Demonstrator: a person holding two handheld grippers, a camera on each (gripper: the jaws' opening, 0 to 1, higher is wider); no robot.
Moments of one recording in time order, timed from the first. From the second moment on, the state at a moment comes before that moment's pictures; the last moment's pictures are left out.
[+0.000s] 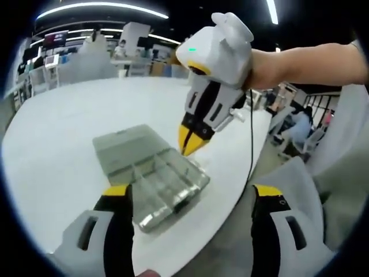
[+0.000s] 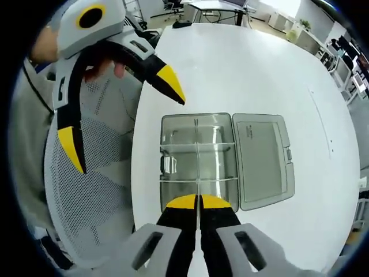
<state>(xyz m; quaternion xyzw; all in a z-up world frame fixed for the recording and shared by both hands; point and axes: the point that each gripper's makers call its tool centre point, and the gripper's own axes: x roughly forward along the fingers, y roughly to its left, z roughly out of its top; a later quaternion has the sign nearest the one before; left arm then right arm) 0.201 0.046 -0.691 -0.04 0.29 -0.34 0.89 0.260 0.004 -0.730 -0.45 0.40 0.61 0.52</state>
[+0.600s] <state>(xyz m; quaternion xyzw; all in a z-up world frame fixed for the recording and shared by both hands) 0.202 0.046 -0.692 -0.04 0.29 -0.34 0.89 0.260 0.001 -0.730 -0.44 0.39 0.61 0.53</state>
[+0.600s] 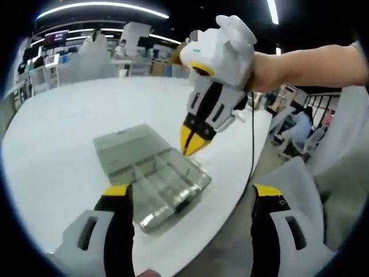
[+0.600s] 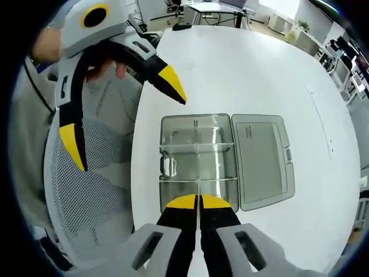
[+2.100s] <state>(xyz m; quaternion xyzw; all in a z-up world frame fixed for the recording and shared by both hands) 0.200 0.049 -0.694 -0.04 0.30 -0.34 0.89 0.260 -0.002 -0.747 -0.44 0.37 0.63 0.52</state>
